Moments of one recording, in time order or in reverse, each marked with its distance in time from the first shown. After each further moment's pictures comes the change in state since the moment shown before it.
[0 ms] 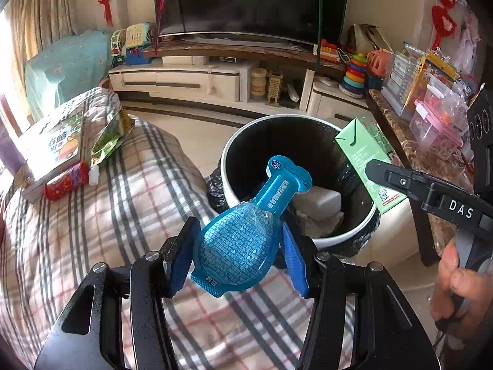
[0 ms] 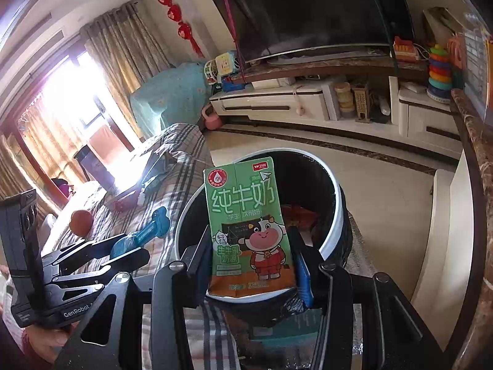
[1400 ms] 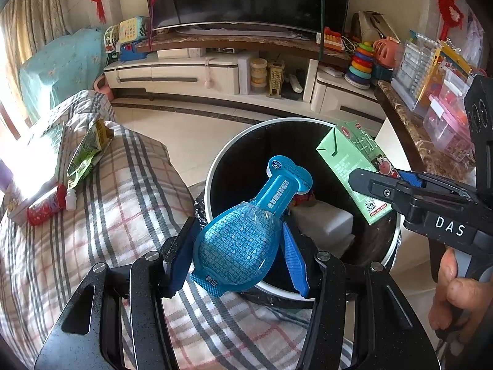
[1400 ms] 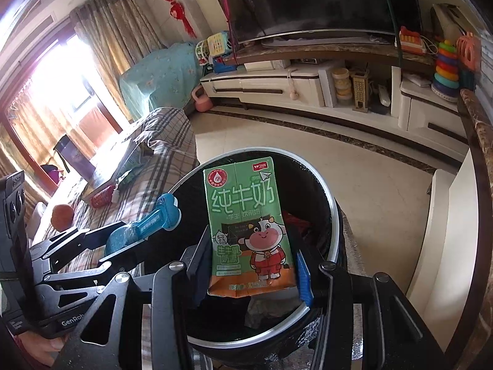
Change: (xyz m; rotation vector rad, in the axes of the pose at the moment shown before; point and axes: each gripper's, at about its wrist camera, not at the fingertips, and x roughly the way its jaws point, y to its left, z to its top) left arm 0.049 -0.015 0.034 0.022 0.054 0.026; right arm 0.045 -0.015 0.028 -0.027 0.098 -0.043
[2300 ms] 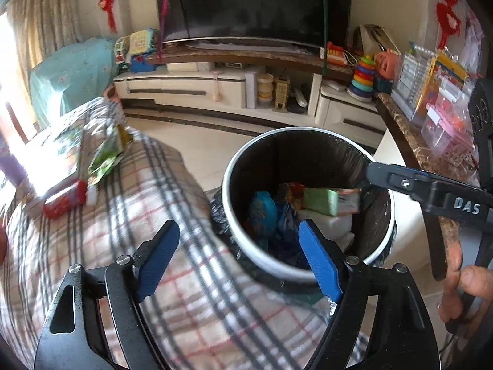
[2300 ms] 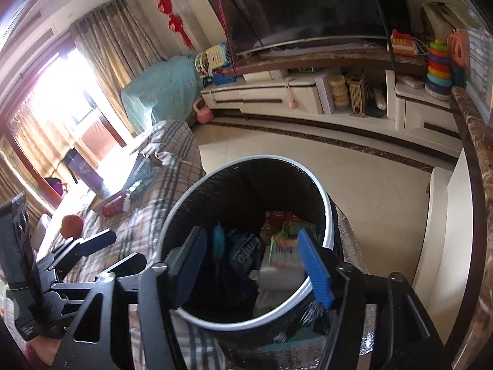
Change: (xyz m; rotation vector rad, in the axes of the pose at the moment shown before) left arm -0.033 0.014 -0.024 -0.028 -0.085 0.026; right arm -0.032 0.005 -0.011 0.045 -0.068 0.023
